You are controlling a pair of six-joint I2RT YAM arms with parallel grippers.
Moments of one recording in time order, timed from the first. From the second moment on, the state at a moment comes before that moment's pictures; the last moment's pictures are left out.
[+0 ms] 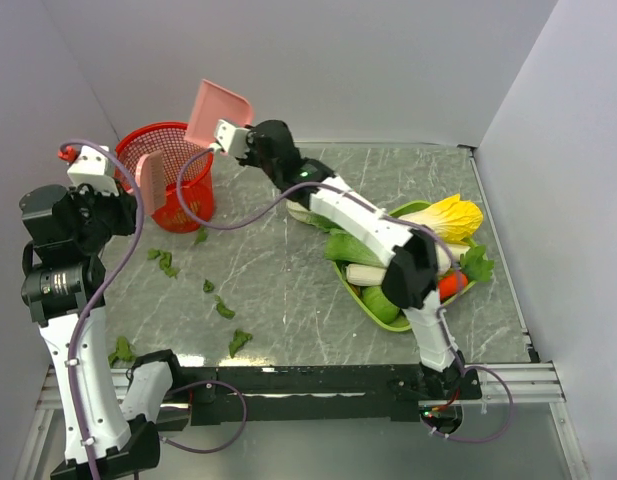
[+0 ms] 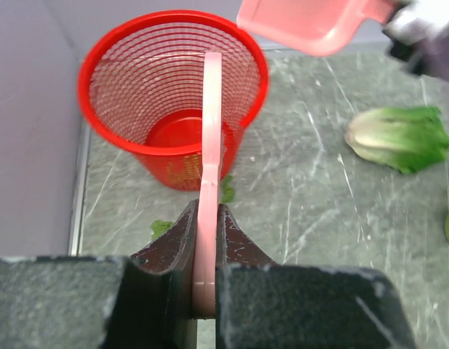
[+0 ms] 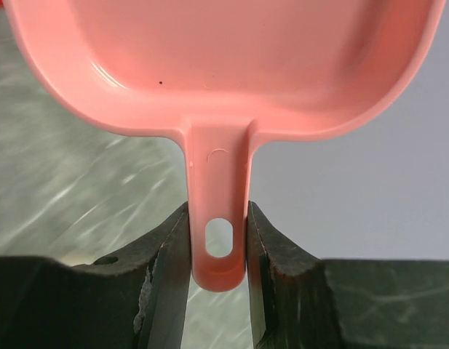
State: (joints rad) left arm 0.26 0.85 1.36 -0.76 0.32 0.07; right arm 0.82 2.20 2.22 -0.22 0.38 -0.93
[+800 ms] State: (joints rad) left arm 0.26 0.86 1.20 -1.15 0.55 0.73; right arm 0.85 1.71 1.36 -0.88 -0.19 -0.40
